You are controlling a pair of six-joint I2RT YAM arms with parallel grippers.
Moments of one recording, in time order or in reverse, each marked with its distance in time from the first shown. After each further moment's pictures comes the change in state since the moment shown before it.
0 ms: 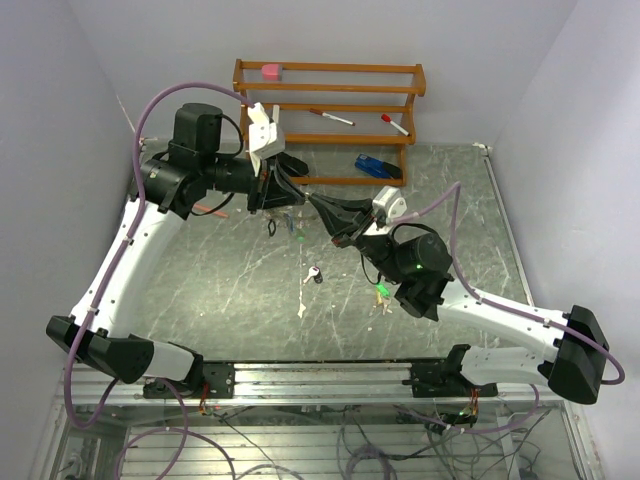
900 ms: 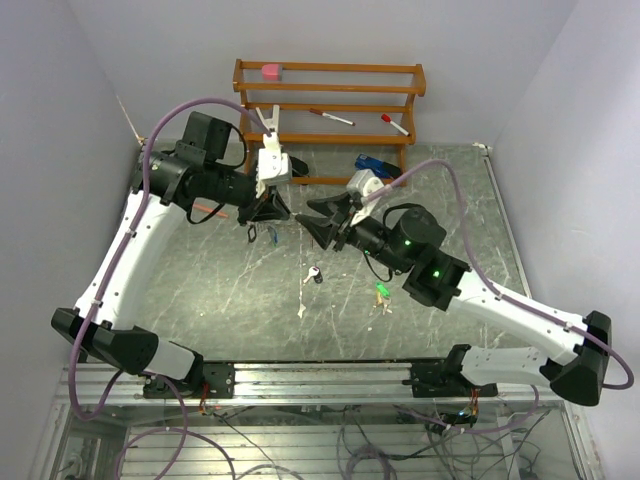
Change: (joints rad) left arm -0.005 0.050 0.078 -0.366 -0.162 0.416; right arm 0.000 -0.034 0.205 -0.546 -0.084 0.070
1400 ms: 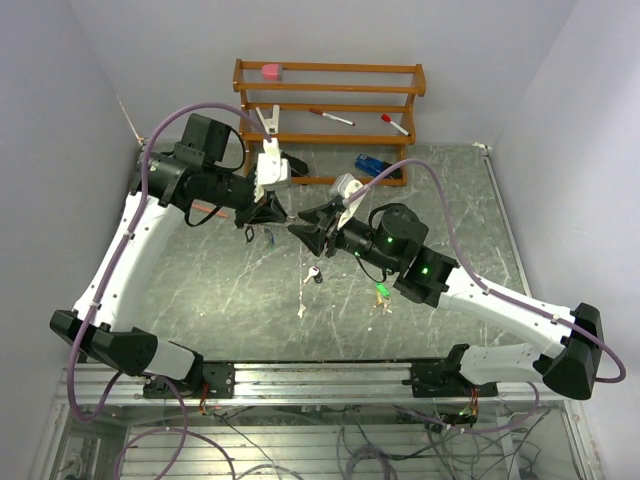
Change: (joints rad) left arm 0.000 -0.007 0.002 -0.049 -0.024 0.060; right arm -0.001 0.075 0.009 -0.059 -0.060 0.027
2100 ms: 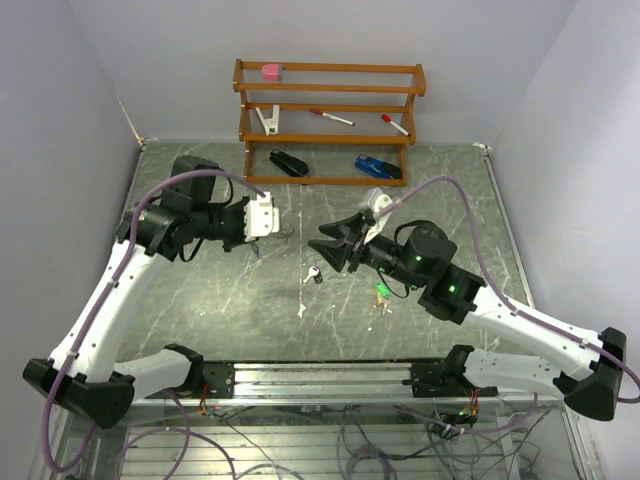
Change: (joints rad) left arm -0.006 -0.256 -0.355 0.190 -0.185 0.146; right arm -0.004 -0.178 -0.124 -0.044 -0.007 0.054
